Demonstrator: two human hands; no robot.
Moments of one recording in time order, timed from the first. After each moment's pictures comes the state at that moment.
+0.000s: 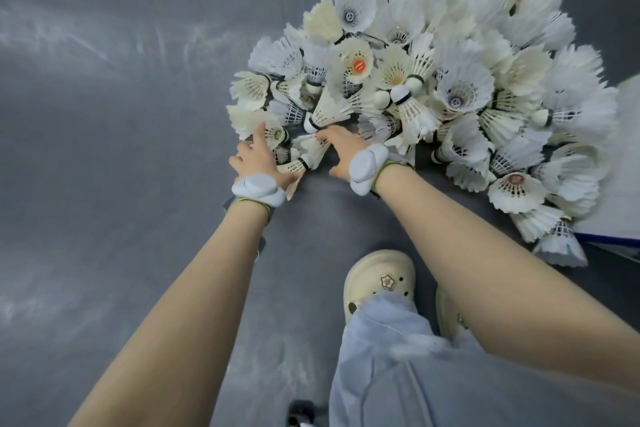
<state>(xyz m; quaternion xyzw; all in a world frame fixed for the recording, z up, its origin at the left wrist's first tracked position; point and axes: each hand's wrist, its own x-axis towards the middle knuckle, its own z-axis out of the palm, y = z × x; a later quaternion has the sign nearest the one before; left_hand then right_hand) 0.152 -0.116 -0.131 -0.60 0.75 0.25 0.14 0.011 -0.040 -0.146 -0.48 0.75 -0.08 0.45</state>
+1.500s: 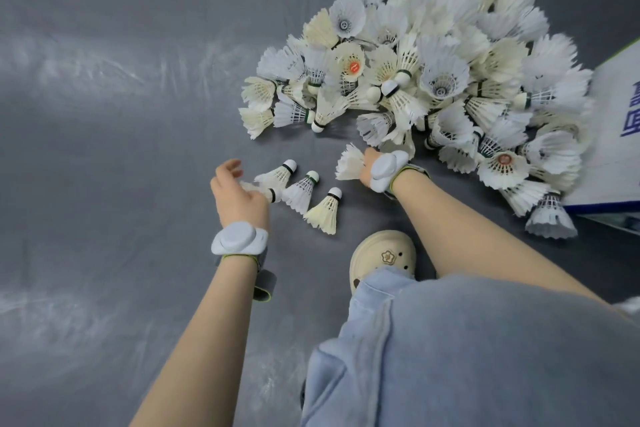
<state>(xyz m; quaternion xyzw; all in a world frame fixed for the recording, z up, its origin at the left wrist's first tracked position) 0.220 -0.059 -0.080 -0.64 0.68 0.30 -0.18 0.019 0.017 -0.141 -0.41 0.82 0.01 0.40</state>
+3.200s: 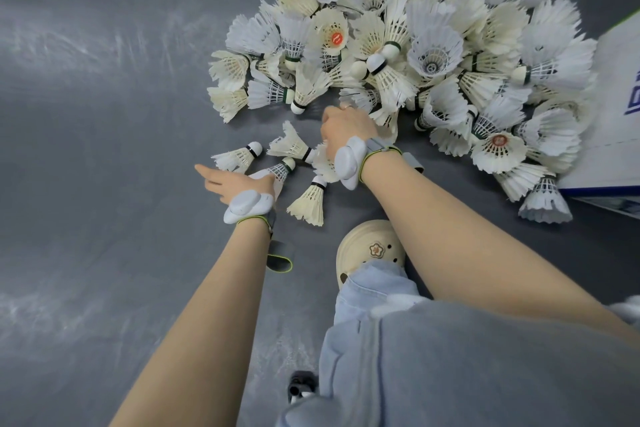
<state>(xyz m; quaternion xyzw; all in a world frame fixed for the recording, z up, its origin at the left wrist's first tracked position) 0.173 -0.065 -0.137 -0.81 0.34 0.45 -0.16 0.017 -0.017 -0.128 -0.51 0.80 0.02 0.31</state>
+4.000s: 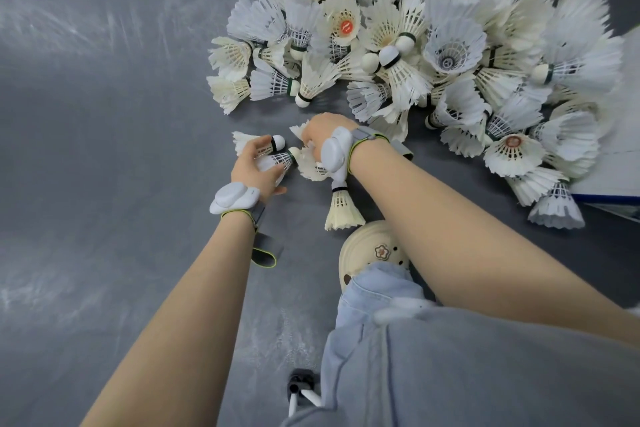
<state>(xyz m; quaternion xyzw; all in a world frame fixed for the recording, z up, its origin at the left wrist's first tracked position) 0.195 -0.085 -0.161 -0.60 0.58 0.56 -0.05 0.035 -0.060 -0.126 -0.52 0.69 0.15 0.47</state>
